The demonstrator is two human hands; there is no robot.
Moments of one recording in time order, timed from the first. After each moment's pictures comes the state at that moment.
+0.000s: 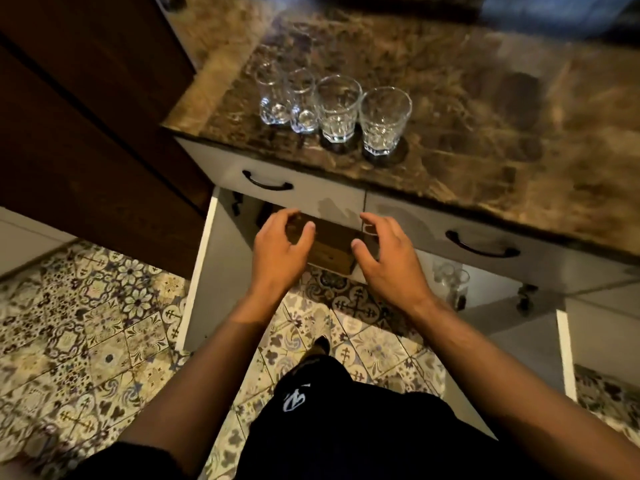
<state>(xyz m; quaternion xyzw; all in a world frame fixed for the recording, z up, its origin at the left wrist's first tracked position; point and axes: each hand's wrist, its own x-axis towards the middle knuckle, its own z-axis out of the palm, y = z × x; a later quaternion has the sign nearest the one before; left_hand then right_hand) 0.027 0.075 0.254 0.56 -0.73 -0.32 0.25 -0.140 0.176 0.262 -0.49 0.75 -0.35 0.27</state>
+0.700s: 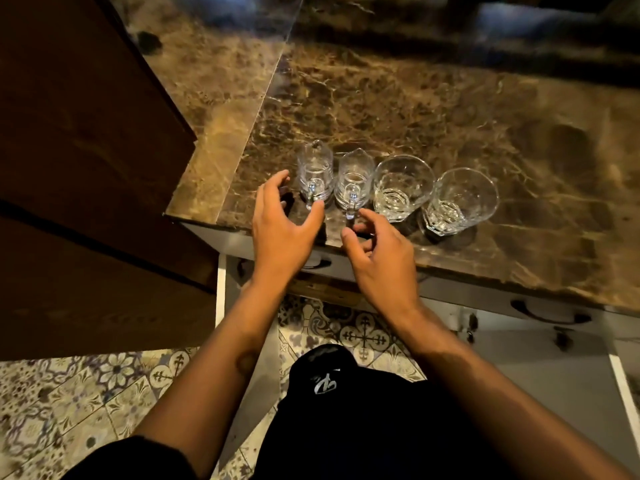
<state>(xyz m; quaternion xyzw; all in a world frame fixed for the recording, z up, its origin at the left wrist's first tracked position) 0.018 -0.142 0.278 0.47 -0.73 -0.37 0.35 -0.086 -0.024 0.288 -0.35 0.82 -0.41 0.20</state>
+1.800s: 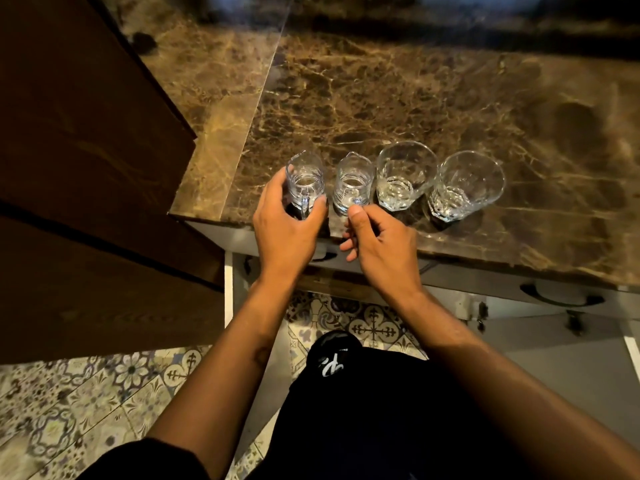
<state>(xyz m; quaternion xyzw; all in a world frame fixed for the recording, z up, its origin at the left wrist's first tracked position) 0.020 -0.131 0.289 0.46 -0.72 -0.36 0.37 -0.081 -0.028 0.285 -0.29 0.74 -0.53 0.29</state>
